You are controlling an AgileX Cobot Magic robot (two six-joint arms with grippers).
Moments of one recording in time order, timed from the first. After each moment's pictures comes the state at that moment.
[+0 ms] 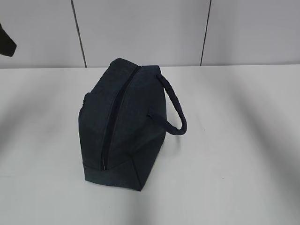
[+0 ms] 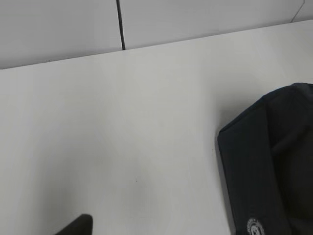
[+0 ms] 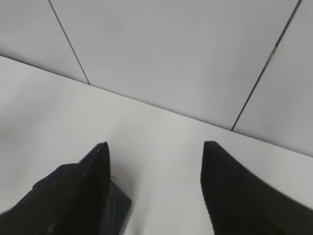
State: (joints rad) left arm -0.10 1.33 -1.25 -0.15 0.91 0.21; right arm 0.24 1.87 -2.45 0.11 1.27 -0.09
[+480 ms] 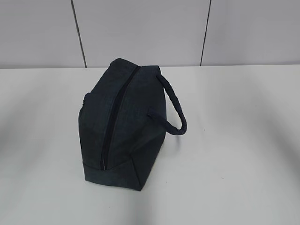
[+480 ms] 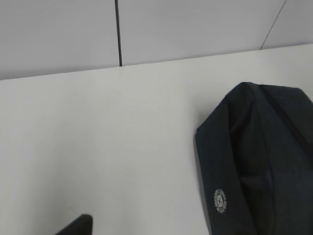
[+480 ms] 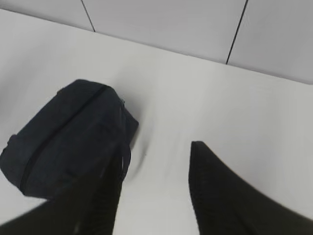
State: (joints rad) left arm -0.10 0.94 -1.05 -0.18 0.95 0.18; right arm 0.24 1.36 -1.85 0.10 1.27 -0.06
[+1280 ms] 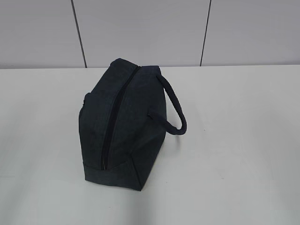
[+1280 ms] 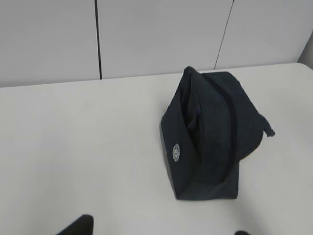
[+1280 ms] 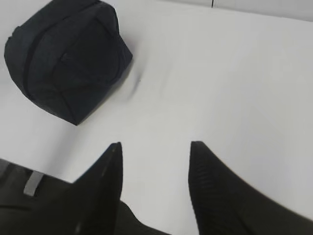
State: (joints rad) left arm -0.10 0.22 -0.79 -0.22 1.20 0.13; right arm 0.24 0.44 -1.05 0.07 1.27 -0.03
